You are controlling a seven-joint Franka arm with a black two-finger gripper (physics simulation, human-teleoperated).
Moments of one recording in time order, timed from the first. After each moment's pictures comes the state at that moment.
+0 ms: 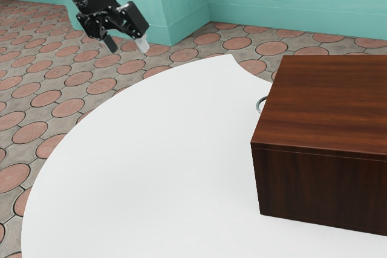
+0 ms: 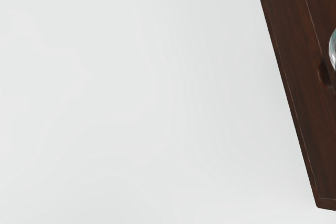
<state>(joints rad) 0.16 0.18 0.05 -1.01 -0.12 1.43 0.03</state>
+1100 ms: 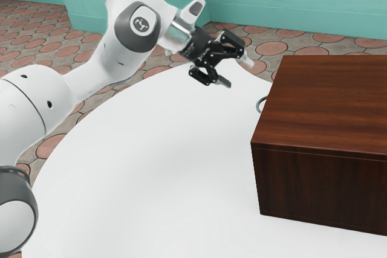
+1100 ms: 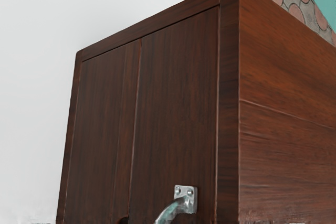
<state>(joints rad) 0.18 0.51 -0.10 -1.08 -0.65 1.94 -0.22</state>
